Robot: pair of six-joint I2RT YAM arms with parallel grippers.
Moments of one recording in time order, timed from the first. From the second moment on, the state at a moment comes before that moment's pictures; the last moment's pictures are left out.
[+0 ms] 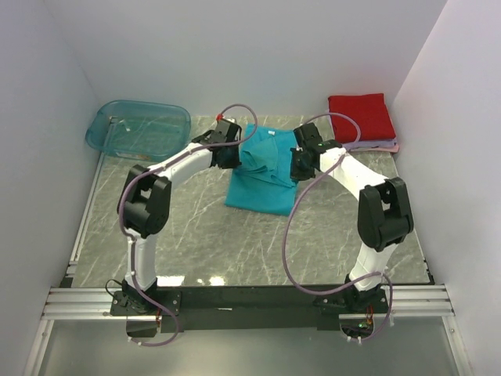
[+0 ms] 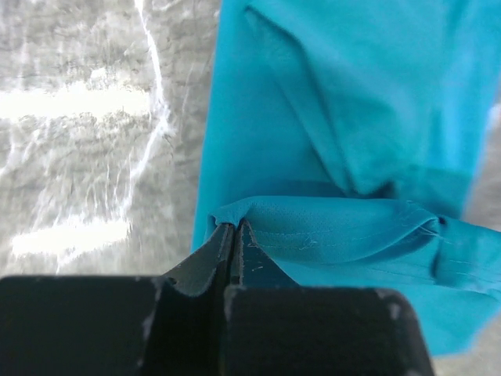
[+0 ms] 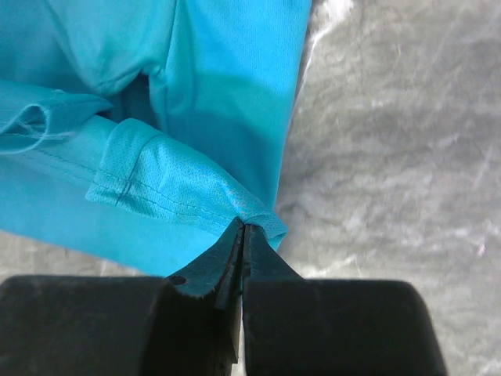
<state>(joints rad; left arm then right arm) -0.51 2.01 1.61 -0.46 -0.09 -0.53 0.35 1.78 1.37 -0.64 0.03 0.40</state>
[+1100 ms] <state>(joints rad) -0.64 1.69 1.27 -0.34 -0.23 -0.83 0.48 1.63 1.20 -0.36 -0.06 0.35</state>
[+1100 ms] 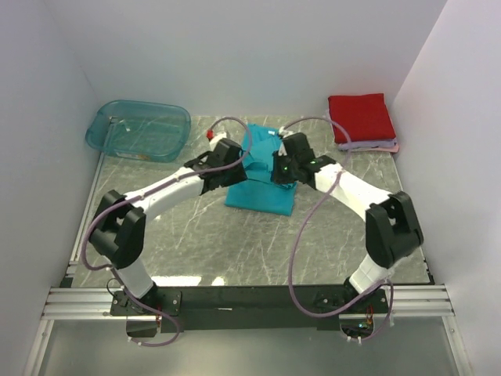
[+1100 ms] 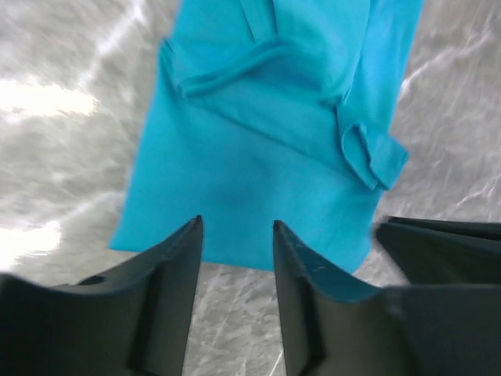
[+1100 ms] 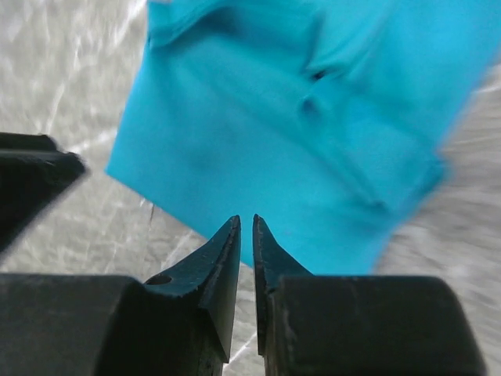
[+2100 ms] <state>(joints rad) -0.66 1.88 1.15 -0.23 -0.05 -0.96 0.41 2.14 1.66 -0.31 0.16 0.17</state>
